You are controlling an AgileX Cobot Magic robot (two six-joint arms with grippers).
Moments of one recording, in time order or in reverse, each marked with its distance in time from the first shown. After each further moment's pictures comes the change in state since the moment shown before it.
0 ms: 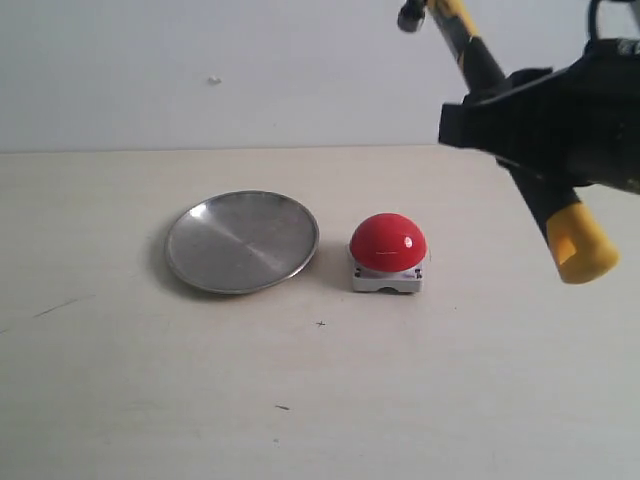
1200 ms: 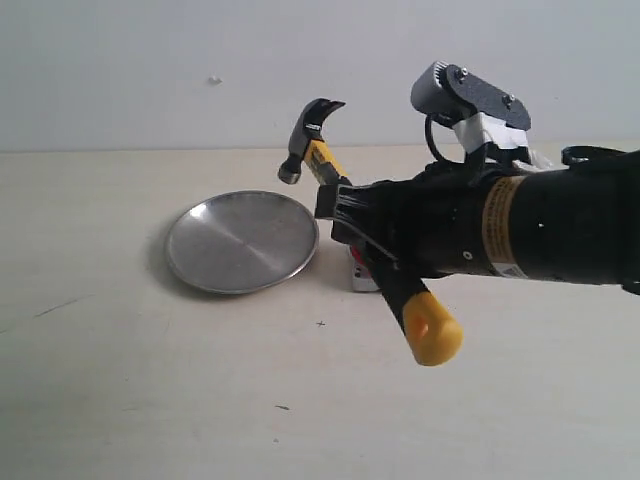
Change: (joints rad) left arm 0.000 0.000 0.000 0.000 0.000 0.004; right arm 0.000 0.305 -0.016 0.219 -0.343 0.132
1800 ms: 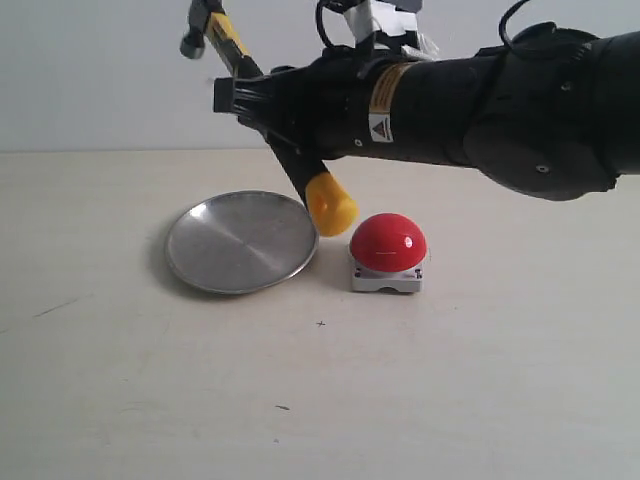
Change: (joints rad) left arm 0.000 0.000 0.000 0.000 0.000 0.000; right arm 0.000 0.220 -0.325 0.602 -0.149 -0.806
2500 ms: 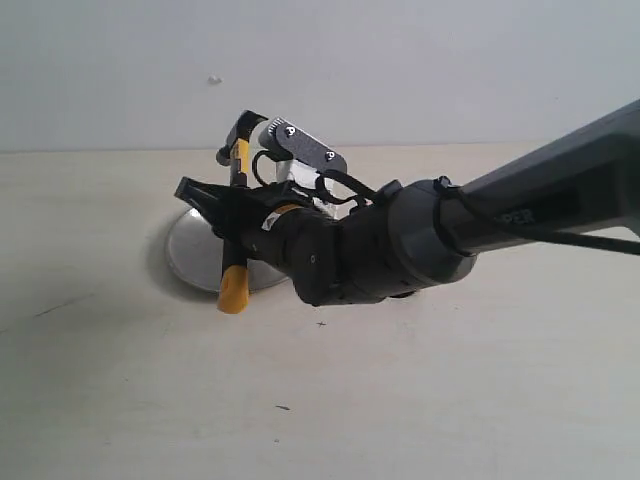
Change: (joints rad) left arm 0.000 0.000 0.000 0.000 0.002 0.000; right arm 0.131 0.500 -0.163 1.108 -0.244 -0.580
